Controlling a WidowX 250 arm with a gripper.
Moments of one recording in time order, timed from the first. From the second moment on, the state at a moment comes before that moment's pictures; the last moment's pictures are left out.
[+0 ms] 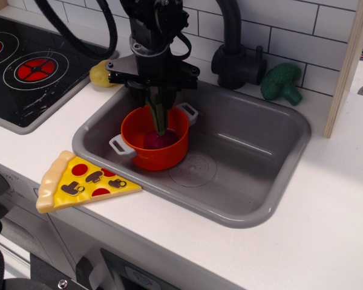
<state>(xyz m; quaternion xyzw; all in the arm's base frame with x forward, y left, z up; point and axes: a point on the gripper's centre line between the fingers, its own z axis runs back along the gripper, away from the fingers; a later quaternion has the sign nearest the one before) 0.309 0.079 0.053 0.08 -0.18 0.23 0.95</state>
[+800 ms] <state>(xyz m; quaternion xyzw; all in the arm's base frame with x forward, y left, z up) 0.318 0.086 0.108 0.05 -0.22 0.32 0.92</state>
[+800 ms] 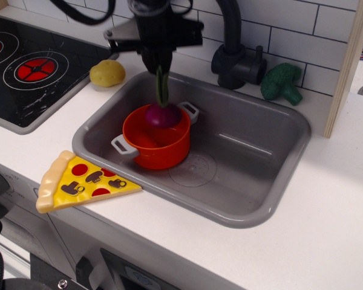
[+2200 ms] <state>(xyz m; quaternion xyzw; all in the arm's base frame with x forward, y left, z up) 0.272 -0.043 0.066 0.01 -0.15 0.26 0.95</state>
